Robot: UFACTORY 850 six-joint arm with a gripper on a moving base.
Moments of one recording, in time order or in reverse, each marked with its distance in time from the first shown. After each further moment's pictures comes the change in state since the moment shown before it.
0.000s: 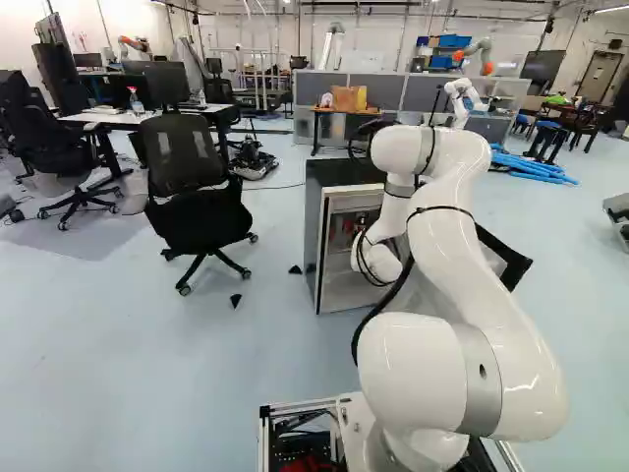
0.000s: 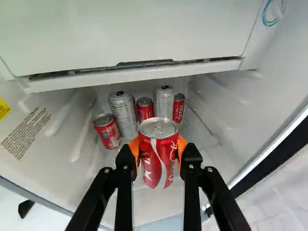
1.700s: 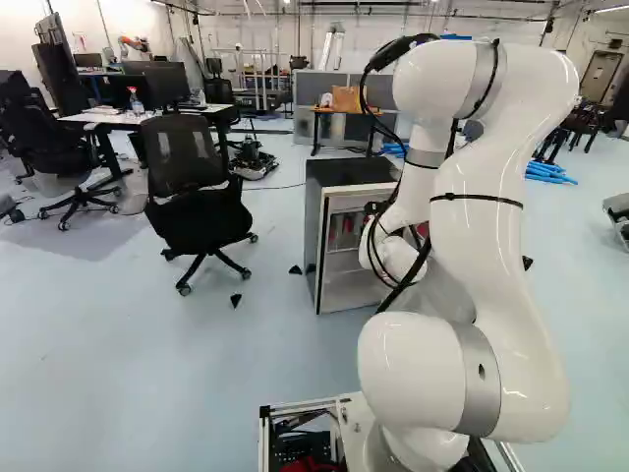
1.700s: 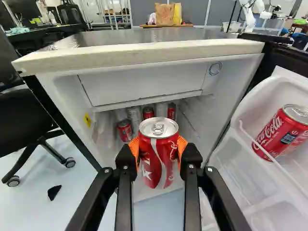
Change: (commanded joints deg) arm -1.4 26.5 26.9 0.0 0.0 0.0
